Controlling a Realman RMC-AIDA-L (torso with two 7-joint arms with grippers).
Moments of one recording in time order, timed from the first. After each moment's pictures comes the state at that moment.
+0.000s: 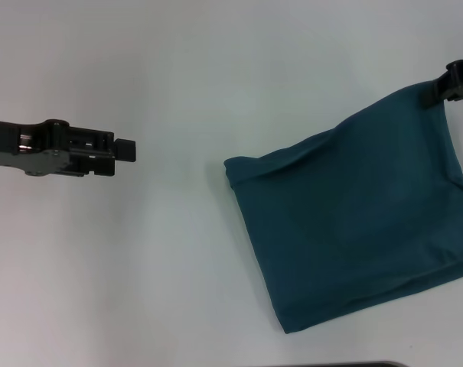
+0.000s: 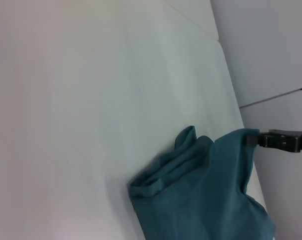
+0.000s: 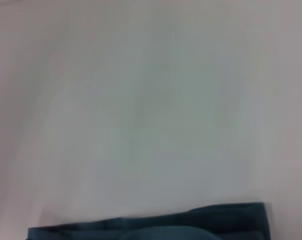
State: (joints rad) left arm -0.54 -2.06 -2.49 -1.02 -0.88 1.89 -2.57; right arm 0.72 1.92 -0.69 -0.89 -2.59 -1.61 2.54
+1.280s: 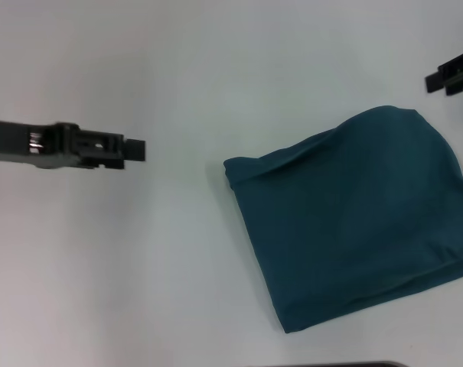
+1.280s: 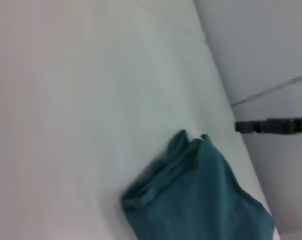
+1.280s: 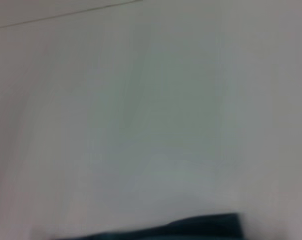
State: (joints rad) left arm -0.54 -2.08 -2.51 -1.01 -0.89 1.88 -2.44; right arm 0.73 1.88 -0.69 -0.87 -2.58 -1.60 2.57
